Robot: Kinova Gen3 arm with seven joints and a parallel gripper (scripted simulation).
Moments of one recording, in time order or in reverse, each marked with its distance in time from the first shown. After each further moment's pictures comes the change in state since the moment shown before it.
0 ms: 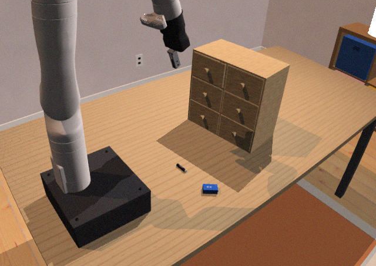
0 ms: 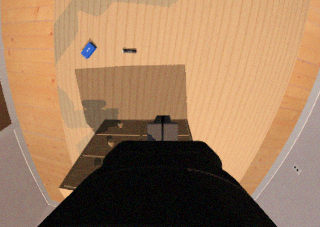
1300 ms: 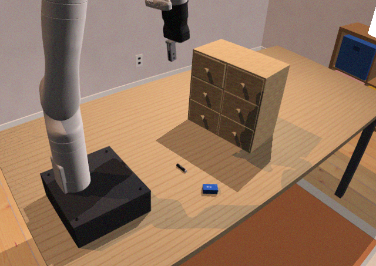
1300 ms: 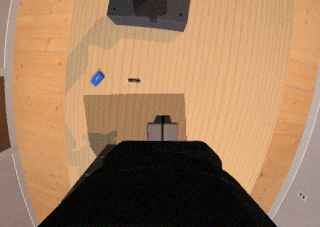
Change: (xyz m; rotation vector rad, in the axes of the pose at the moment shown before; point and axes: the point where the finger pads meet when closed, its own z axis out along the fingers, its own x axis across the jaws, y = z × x) arm -0.002 -0.007 -0.035 0.228 0.000 0.001
